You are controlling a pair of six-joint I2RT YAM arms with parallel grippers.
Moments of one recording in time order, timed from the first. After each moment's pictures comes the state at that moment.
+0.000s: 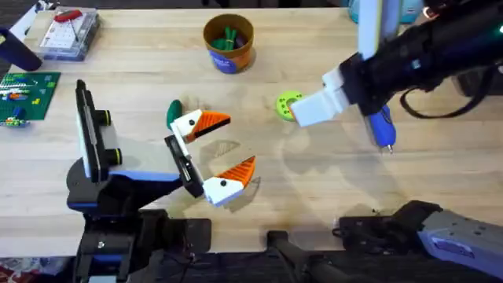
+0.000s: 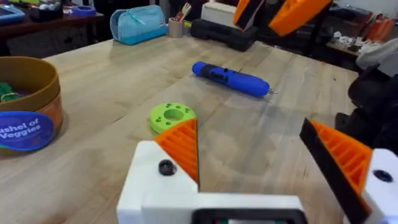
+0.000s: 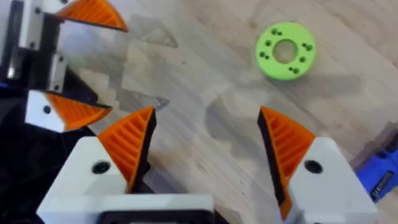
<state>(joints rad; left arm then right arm) 0.02 0.01 0.01 -0.10 1.08 -0.06 0.54 1.22 1.35 -1.20 -0.27 -0.01</state>
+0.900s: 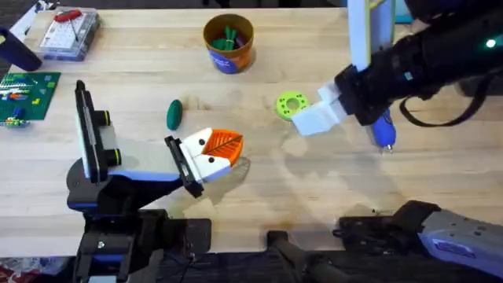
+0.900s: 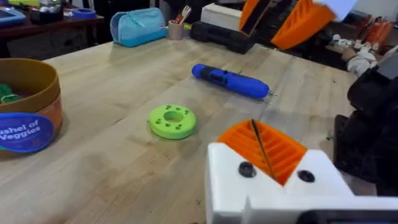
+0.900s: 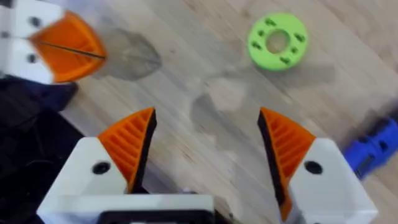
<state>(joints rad) 0.02 0.01 0.01 -0.10 1.08 -0.06 0.60 1.22 1.35 -1.24 -0.16 0.00</state>
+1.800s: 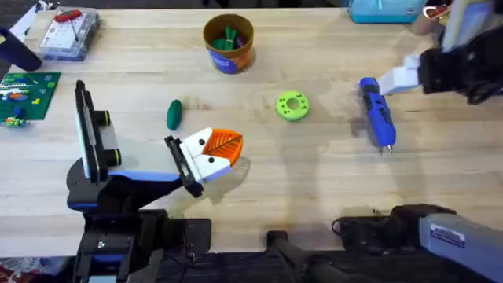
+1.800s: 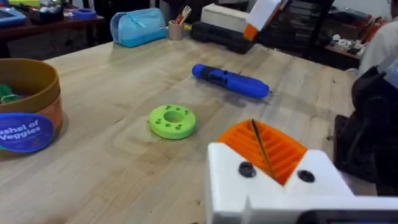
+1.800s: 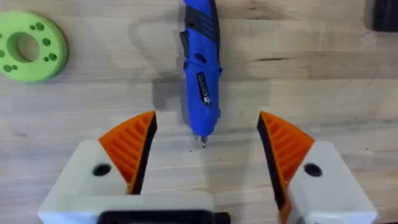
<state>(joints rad) 0.02 0.01 0.01 -0.10 1.08 -0.06 -0.01 1.24 1.22 -1.22 0.14 -0.02</state>
